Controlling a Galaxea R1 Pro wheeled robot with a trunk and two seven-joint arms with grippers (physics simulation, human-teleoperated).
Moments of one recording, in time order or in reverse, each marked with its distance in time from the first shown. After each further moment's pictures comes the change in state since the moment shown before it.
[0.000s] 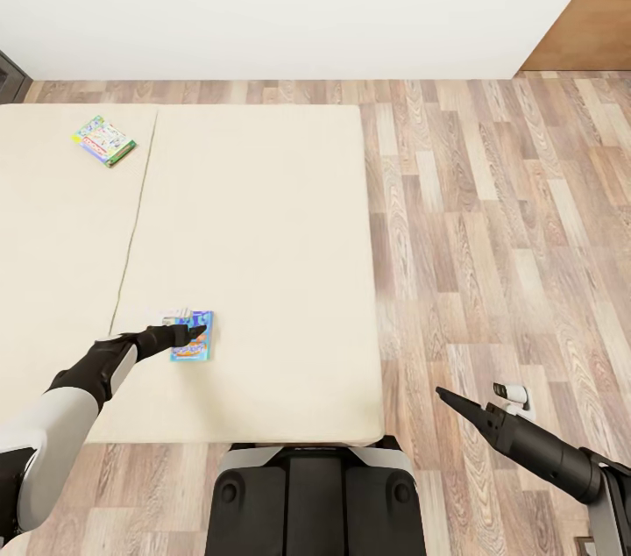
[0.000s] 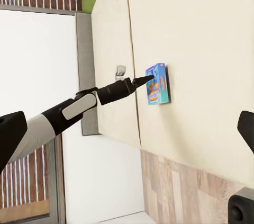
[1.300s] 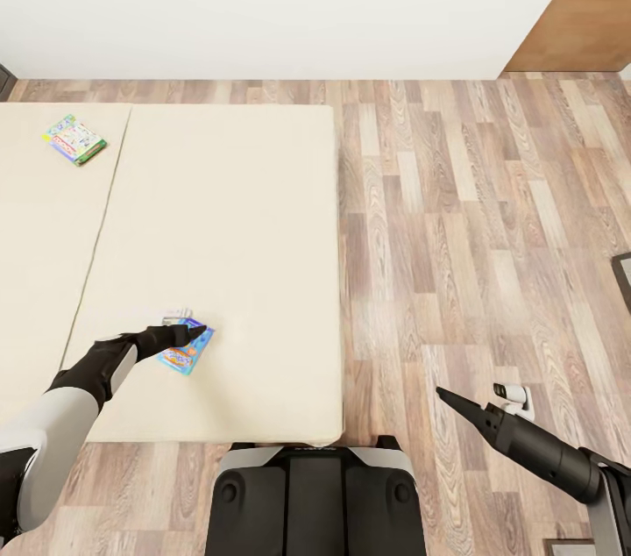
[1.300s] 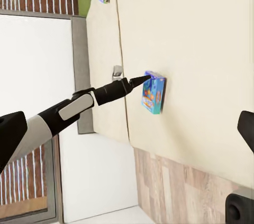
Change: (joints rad) left arm 0.000 0.000 -0.001 0.000 0.000 0.000 0.000; right arm 0.000 0.001 0.000 0.001 -0.001 0.000 -0.014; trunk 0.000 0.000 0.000
